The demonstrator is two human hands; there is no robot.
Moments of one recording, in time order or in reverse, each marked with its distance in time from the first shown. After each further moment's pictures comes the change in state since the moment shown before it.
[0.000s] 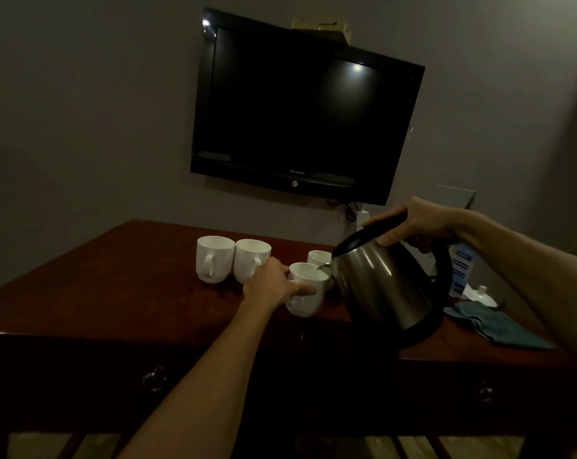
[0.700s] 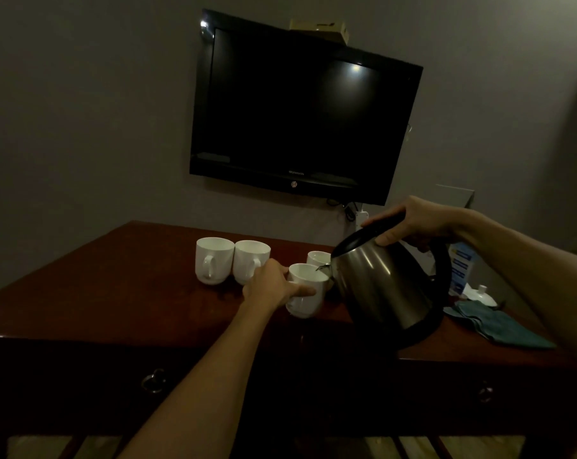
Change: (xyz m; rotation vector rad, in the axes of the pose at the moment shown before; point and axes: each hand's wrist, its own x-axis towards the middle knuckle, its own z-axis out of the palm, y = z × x) left_hand -0.003 0.002 0.000 -0.002 -0.002 0.015; right_hand -0.001 -0.003 0.000 -0.015 0.004 0.004
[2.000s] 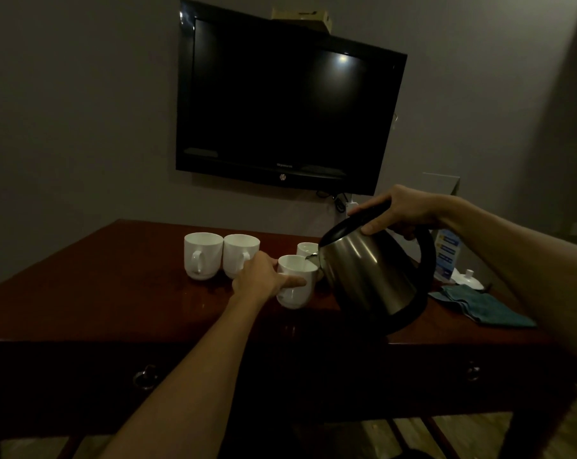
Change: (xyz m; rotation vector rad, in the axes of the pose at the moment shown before) left_hand -0.002 0.004 0.000 -0.019 -0.003 -0.036; right_hand -0.004 0.000 0.003 -0.011 0.003 0.010
